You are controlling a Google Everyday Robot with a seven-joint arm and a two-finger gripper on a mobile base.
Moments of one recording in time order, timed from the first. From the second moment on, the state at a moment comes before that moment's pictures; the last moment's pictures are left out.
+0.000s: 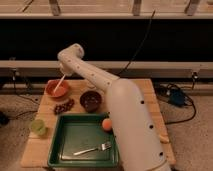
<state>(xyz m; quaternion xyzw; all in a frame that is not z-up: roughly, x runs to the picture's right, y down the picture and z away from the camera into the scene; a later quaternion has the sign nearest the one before) -0.246 -0.104 0.934 0.00 -0.21 -0.51 0.83</state>
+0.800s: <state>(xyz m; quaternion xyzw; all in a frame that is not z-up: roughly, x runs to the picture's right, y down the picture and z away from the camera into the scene) -0.267 -0.129 0.979 0.01 -0.11 -0.50 0.86</state>
